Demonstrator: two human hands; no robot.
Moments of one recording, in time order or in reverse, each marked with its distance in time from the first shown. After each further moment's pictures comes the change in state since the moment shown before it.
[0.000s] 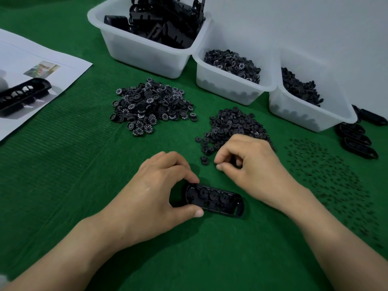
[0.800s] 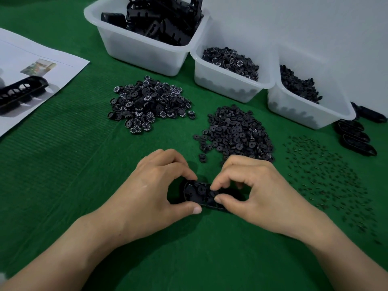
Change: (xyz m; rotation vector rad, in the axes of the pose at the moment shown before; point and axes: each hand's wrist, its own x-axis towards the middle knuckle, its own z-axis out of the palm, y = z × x) left_hand 0.001 0.002 -0.001 0.009 0.010 0.009; right_hand -0.036 -0.013 -0.008 0.158 -0.165 -0.074
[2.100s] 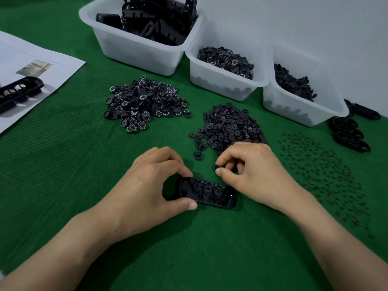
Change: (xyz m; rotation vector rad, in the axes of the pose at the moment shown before) left_hand 0.000 -0.001 0.001 0.000 0.008 0.005; right_hand 0.017 0.019 0.001 -0.109 0.139 0.197
